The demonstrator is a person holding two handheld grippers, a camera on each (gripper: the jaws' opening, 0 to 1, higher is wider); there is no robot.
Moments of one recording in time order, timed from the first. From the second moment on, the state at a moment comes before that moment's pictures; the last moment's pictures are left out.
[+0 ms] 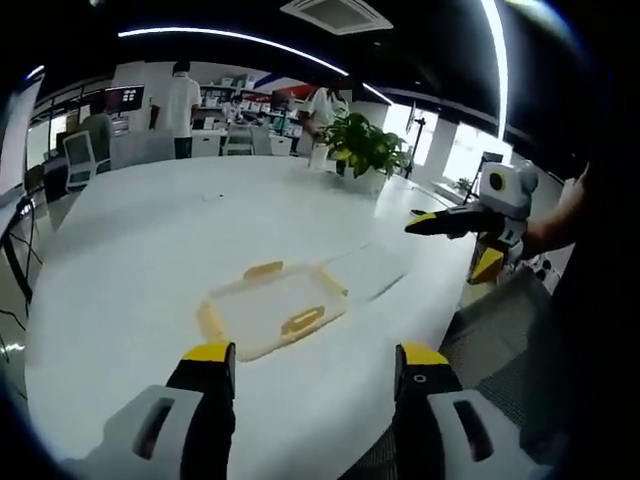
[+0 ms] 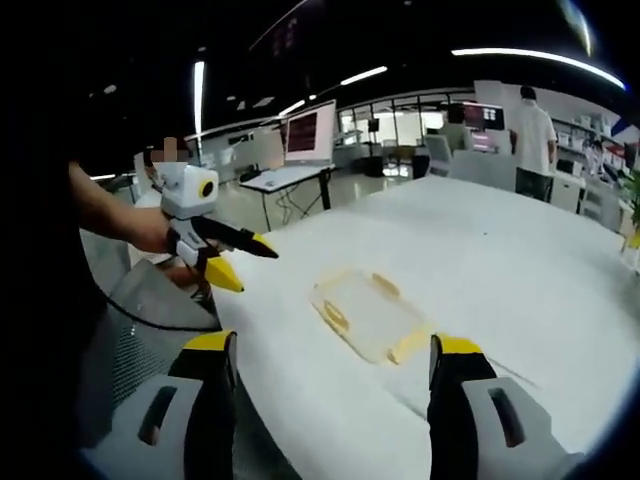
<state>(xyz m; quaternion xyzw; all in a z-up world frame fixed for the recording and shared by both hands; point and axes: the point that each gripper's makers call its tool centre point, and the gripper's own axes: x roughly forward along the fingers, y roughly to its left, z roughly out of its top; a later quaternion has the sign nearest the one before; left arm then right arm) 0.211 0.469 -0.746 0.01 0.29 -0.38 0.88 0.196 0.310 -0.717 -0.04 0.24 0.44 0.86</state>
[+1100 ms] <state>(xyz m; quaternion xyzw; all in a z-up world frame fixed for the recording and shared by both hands) 0.246 0.477 -0.766 0.09 0.32 -0.45 0.83 0.237 0.318 -0.752 -0.10 0.28 0.45 0.84</state>
